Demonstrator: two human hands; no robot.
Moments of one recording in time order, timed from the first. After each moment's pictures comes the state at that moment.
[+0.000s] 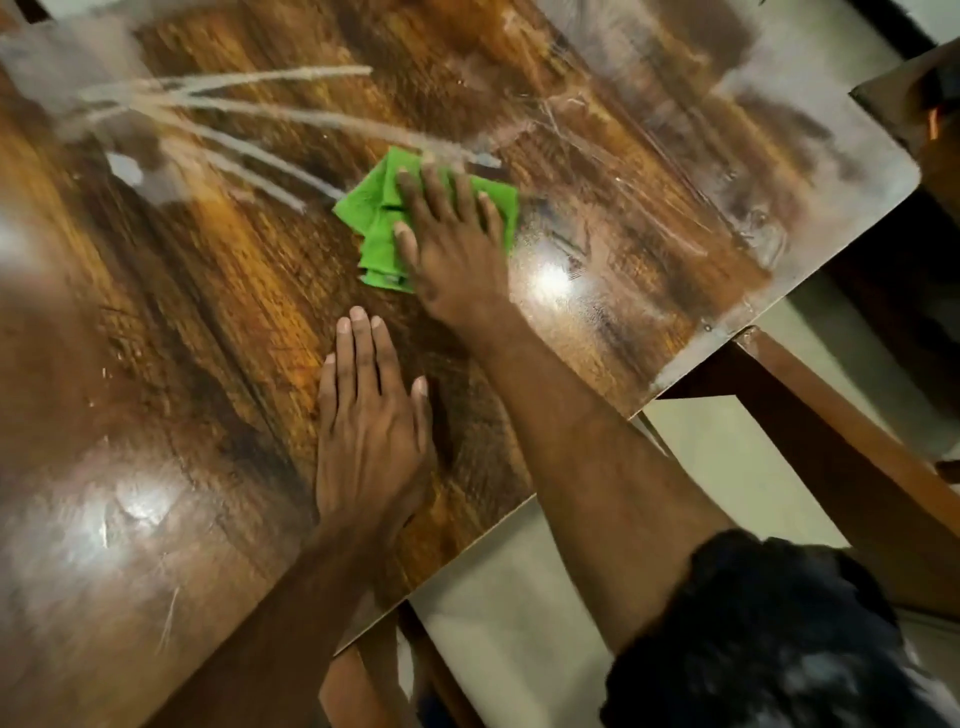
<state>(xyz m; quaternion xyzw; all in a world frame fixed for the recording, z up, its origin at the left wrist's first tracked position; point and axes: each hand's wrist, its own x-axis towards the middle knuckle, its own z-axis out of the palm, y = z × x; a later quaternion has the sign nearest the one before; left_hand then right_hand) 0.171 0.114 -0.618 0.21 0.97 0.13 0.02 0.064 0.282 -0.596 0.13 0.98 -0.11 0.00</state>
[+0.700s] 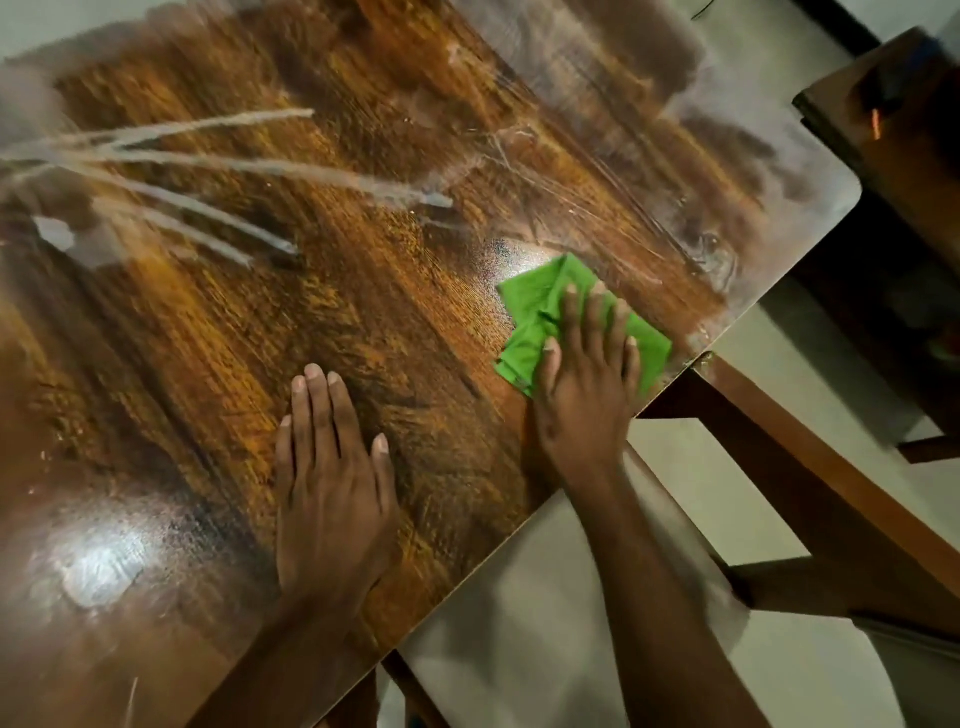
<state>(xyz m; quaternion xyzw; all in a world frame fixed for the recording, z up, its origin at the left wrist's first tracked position) 0.171 0.117 -0.613 0.22 0.97 0.09 0.02 0.211 0.350 -0.602 0.38 0.91 -0.13 -0.05</state>
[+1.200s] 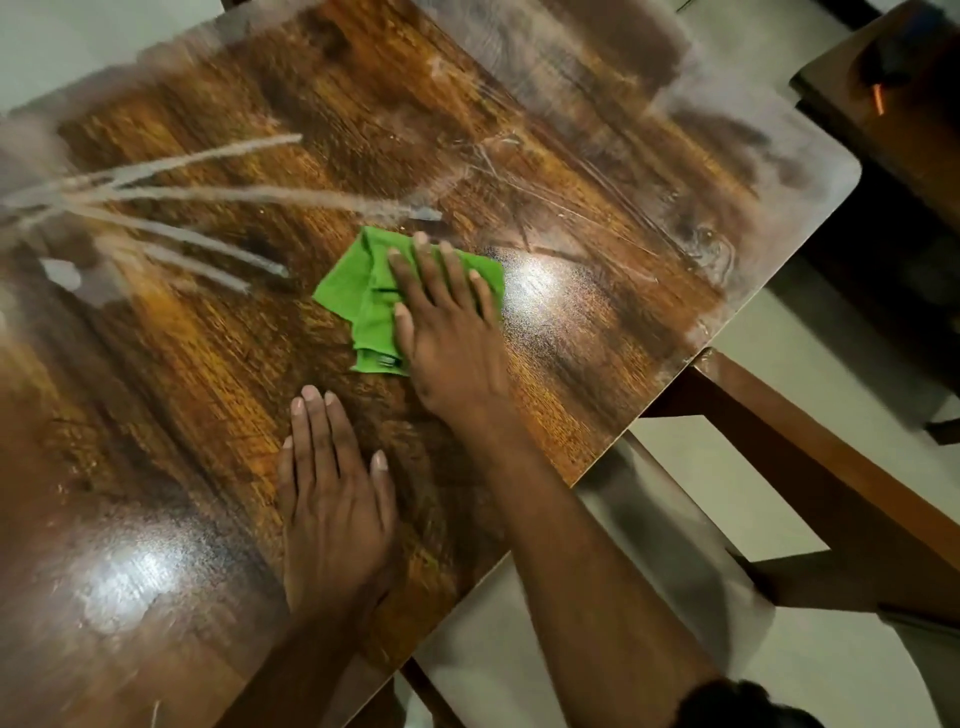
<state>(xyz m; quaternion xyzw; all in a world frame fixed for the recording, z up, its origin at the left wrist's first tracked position) 0.171 0.117 -0.617 0.22 0.97 0.11 0.01 0.103 0.306 -0.609 0.19 0.97 -0.14 -0.04</state>
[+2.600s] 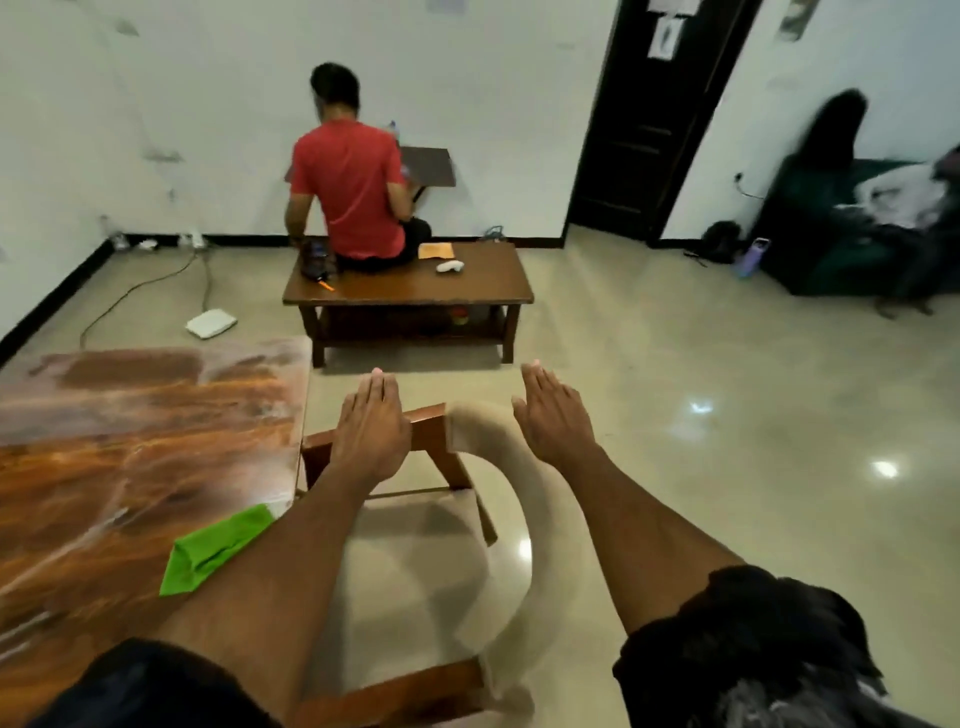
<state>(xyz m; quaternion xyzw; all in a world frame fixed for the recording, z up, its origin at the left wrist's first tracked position) 0.412 0.223 -0.240 0.74 0.66 0.10 0.08 0.672 0.224 -0.226 0.68 0.73 -0.06 -0.05</state>
